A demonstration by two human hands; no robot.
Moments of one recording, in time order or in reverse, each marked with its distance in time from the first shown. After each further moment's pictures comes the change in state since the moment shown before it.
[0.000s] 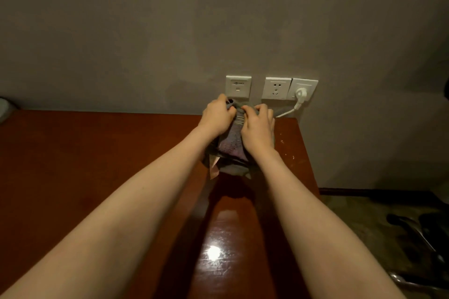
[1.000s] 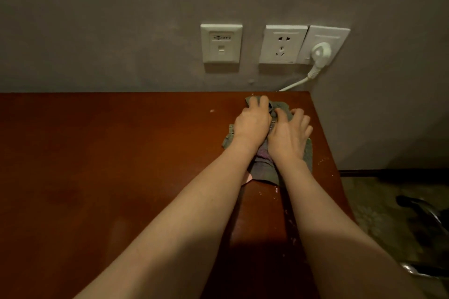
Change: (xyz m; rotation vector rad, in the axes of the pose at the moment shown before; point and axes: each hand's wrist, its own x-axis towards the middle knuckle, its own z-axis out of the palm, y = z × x) left_hand 0.097 -0.033 0.215 0.387 0.127 0.308; right_hand 0.039 0.151 0.125 -0.216 -0.001 0.271
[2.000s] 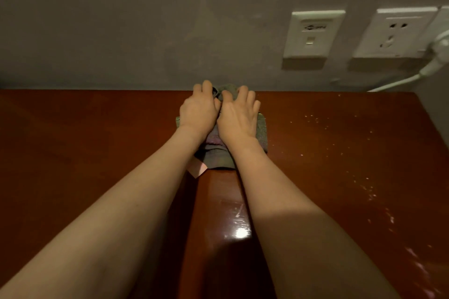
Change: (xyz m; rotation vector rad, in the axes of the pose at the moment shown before) left_hand -0.025 -0.229 -0.069 0.172 -0.064 -0.333; right_hand -0.014 -0.234 0.064 0.127 -0.158 -0.349
